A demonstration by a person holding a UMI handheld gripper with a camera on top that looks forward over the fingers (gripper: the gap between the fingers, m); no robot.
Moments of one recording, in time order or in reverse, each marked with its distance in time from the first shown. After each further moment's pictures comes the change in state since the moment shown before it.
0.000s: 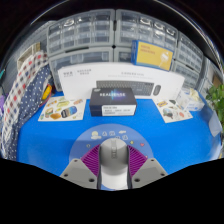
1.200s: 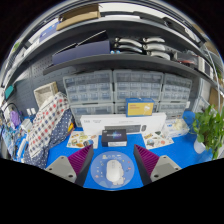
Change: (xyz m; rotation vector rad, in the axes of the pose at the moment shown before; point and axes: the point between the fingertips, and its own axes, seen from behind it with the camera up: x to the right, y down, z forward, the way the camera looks) arm 0.017 -0.124 -0.212 0.230 -0.096 0.019
